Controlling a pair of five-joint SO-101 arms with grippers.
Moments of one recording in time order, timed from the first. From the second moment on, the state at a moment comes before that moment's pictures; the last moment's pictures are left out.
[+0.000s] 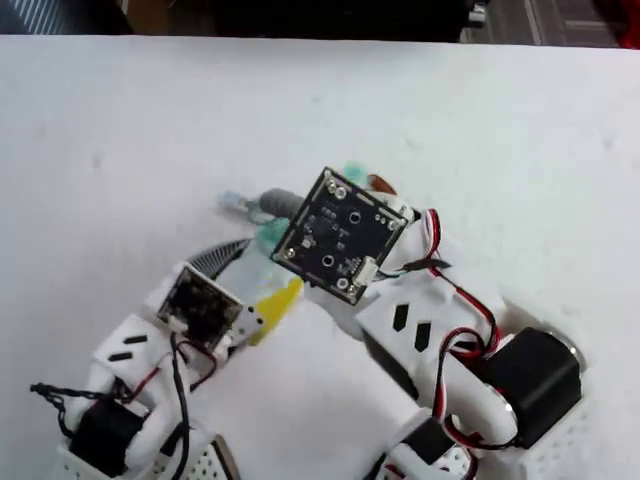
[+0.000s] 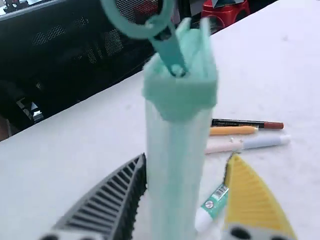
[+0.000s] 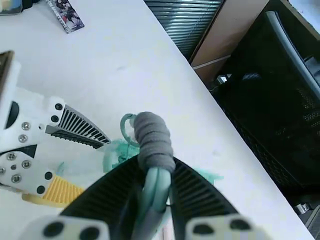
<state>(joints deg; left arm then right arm) 22.1 -95.8 69.3 55.3 -10.6 -41.7 -40.1 -11.3 87.9 30.7</state>
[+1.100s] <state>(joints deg) 19.0 -95.8 68.0 61.1 -8.0 -37.3 -37.2 -7.8 87.5 30.7</state>
